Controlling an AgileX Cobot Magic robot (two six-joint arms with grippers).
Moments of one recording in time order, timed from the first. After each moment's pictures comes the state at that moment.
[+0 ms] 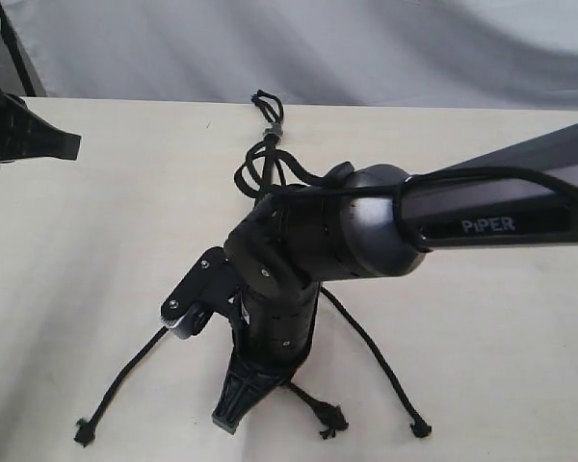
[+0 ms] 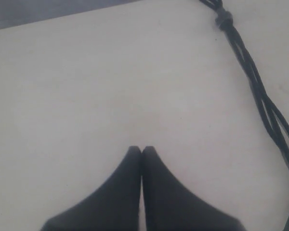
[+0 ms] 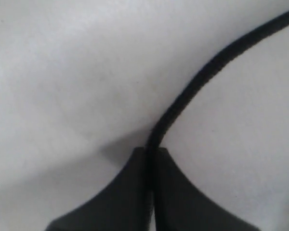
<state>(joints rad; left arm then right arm) -0.09 1.28 -0.81 -0.03 0.31 0.10 0.82 1.99 -1.18 -0.08 0.73 -0.10</state>
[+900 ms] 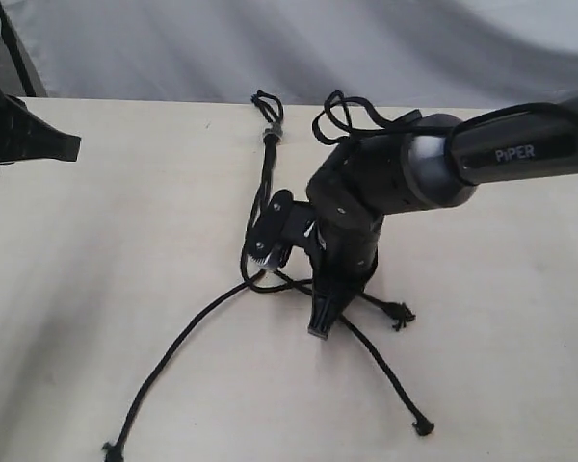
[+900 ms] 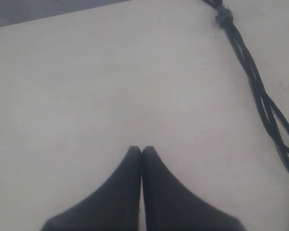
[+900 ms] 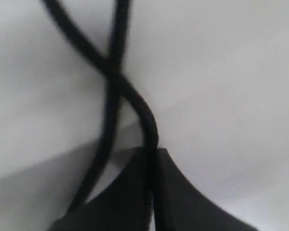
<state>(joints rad) -0.09 1.28 -0.81 -0.03 0.32 0.10 0.59 2.05 -1.20 -0.34 0.70 -0.27</state>
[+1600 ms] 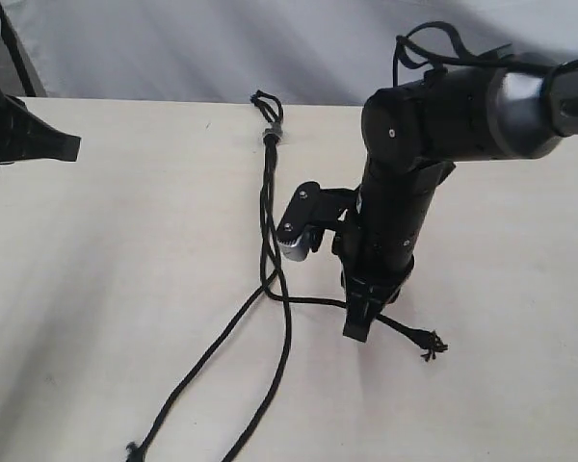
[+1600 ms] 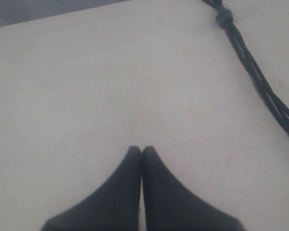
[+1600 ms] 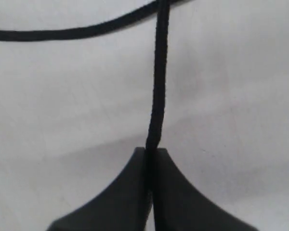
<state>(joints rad) -0.09 1.28 -0.81 -0.03 0.32 0.10 0.47 1.90 -1.20 0.07 0.94 -0.71</state>
